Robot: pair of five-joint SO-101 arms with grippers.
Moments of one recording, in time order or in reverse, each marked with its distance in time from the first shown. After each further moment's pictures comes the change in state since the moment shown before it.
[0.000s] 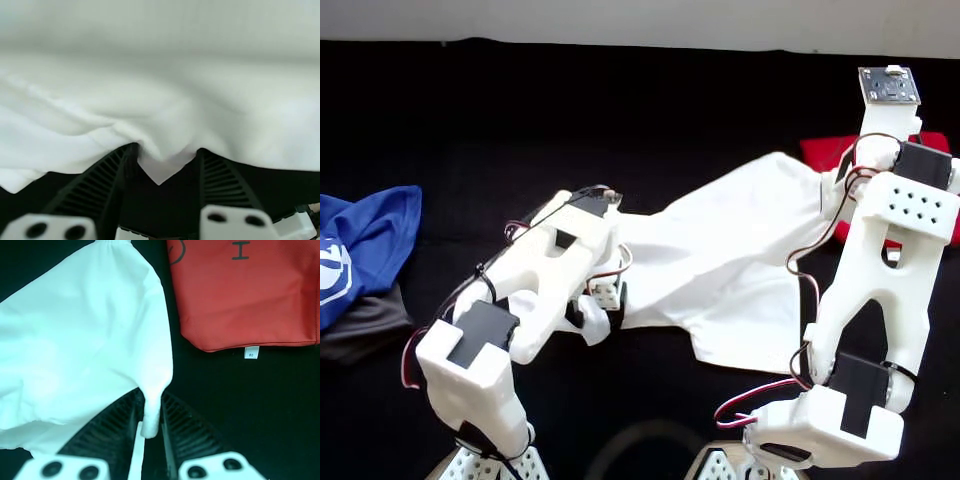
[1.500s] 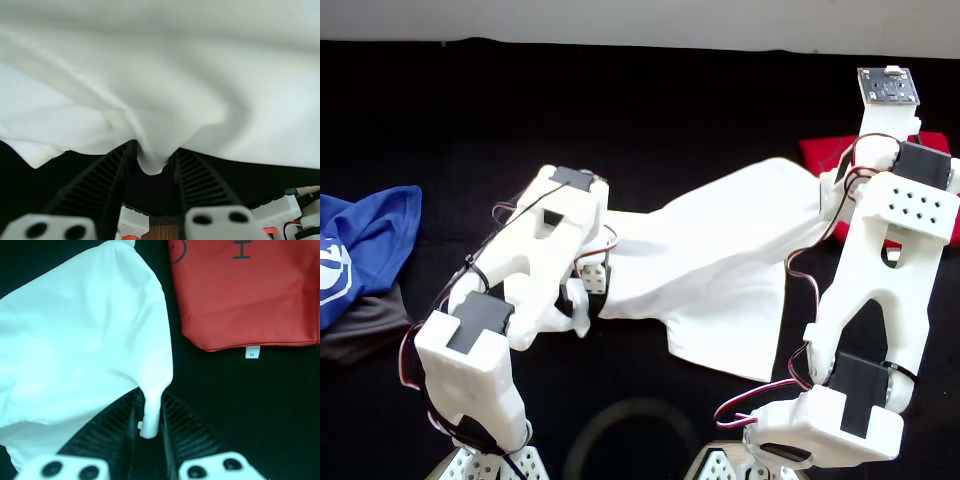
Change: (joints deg) left arm -4.5 0.4 -8.7 11.1 0.1; right arm 0.0 0.0 0.2 0.0 0.0
